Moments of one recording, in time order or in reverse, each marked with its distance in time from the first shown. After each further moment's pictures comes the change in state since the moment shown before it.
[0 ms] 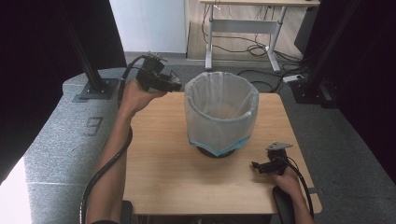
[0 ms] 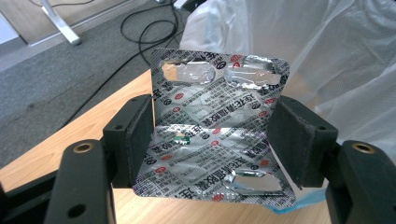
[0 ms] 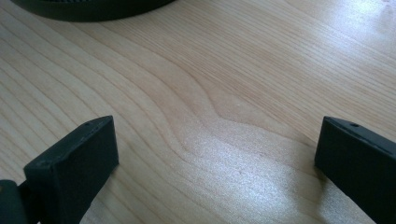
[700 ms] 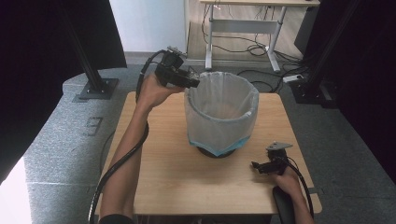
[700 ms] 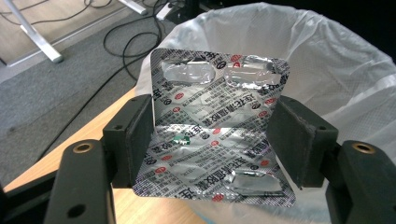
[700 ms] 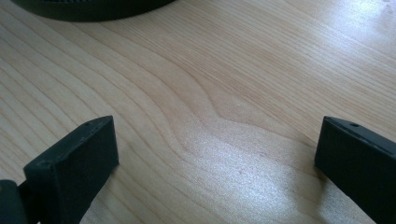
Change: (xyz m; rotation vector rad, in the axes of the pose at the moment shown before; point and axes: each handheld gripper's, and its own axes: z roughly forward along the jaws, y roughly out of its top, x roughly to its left) left arm -0.030 0.036 0.025 -0.021 -0.051 0.055; right arm 0.000 0.000 0.000 -0.003 0.001 0.001
